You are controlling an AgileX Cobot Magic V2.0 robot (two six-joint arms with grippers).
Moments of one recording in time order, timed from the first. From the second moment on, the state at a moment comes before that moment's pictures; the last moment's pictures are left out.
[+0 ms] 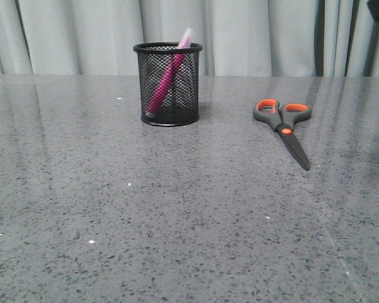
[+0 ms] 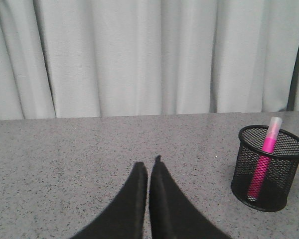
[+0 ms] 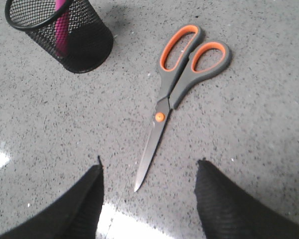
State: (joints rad) left arm -0.28 0.60 -0.43 -0.64 -0.06 0.58; right arm 0.05 1.08 -0.94 0.58 0.81 -0.41
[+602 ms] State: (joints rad) left arm -0.28 0.59 -0.42 -0.64 -0.07 0.58; right arm 0.07 1.27 -1.05 0.64 0.86 -0.40
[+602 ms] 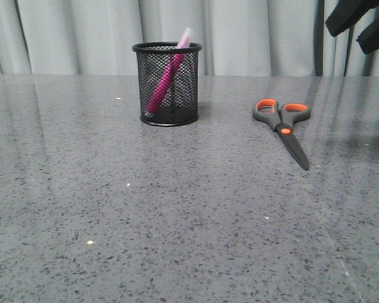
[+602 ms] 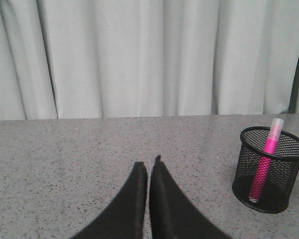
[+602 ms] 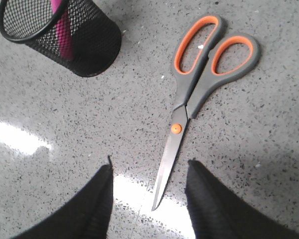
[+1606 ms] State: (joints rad) left arm -0.28 0.59 -0.42 -0.64 -0.07 0.58; right arm 0.34 1.72 -1.43 0.09 1.01 0.16
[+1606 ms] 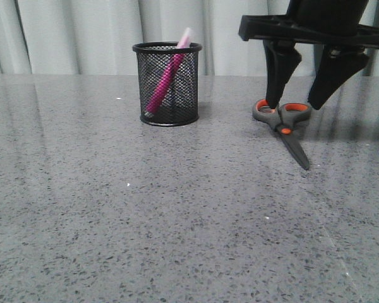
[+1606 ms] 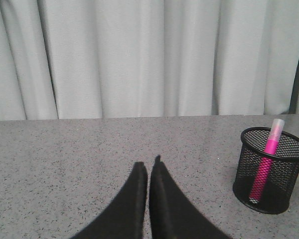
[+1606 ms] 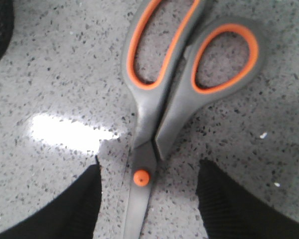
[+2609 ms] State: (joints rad) left arm -0.28 0.59 -0.42 -0.64 -0.07 0.58; right arm 0.38 1.84 -1.48 -0.01 0.97 0.20
